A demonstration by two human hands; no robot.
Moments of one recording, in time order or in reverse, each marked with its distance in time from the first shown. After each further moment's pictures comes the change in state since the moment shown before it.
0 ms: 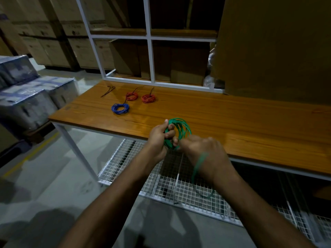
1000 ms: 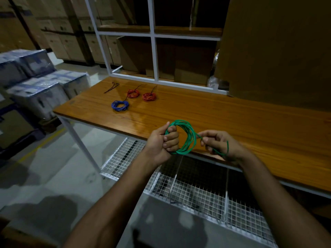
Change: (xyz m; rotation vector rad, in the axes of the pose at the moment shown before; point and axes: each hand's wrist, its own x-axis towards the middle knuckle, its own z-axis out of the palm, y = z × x) left_hand 0.014 -0.025 0.038 -0.342 -0.218 -0.123; right_hand -0.013 0.167 0.074 1.541 -0.323 0.499
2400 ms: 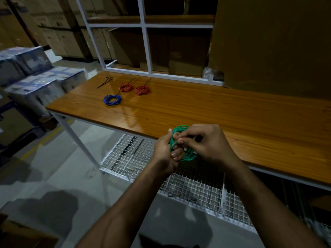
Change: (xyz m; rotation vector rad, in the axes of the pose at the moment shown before) left_hand 0.010 -0.081 0.032 0.117 0.331 0.158; right_hand -0.039 -0.022 0.027 -0.628 0.171 -0.572
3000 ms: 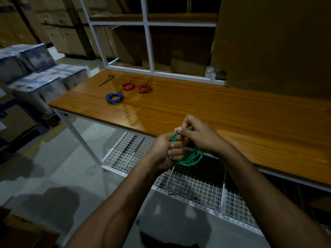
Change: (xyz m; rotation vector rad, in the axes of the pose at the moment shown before) left_hand -0.001 0.017 -0.007 0.065 -0.180 -0.217; right_hand 0.032 0.021 0.011 0.013 -0.225 0.311
